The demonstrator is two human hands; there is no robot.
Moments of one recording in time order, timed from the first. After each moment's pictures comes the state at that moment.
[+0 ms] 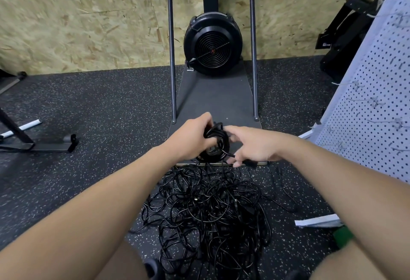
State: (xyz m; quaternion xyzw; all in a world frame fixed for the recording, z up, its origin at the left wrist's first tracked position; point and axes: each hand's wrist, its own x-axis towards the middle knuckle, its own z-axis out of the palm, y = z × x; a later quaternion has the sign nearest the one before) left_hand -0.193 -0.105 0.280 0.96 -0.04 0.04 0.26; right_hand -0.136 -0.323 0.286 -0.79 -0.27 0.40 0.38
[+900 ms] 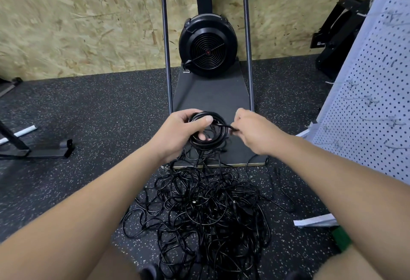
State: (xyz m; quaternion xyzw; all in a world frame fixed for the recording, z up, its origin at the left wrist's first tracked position) left_hand -0.198 -0.104 0.302 0.73 0.02 0.00 0.68; right_hand -0.110 -0.331 0.277 -0.93 -0.36 -0.01 0.05
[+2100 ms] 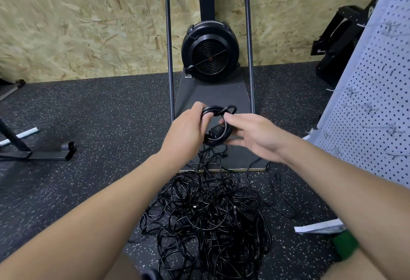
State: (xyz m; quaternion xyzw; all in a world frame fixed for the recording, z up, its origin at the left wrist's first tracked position) left_hand -0.197 -0.116 0.304 0.94 -0.02 0.22 0.27; right_hand -0.130 -0.326 0.303 -0.64 -0.20 0.31 0.67
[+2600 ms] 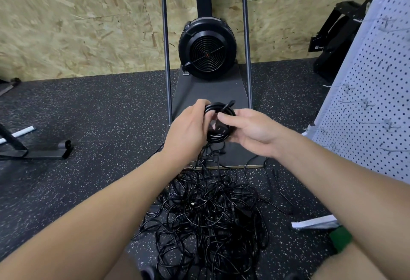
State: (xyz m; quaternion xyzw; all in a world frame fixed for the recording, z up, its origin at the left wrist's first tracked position) left_hand -0.195 -0.127 0.293 0.94 -0.05 0.25 0.25; right_hand -0.129 -0.318 0.304 -0.60 -0.16 0.33 0.71
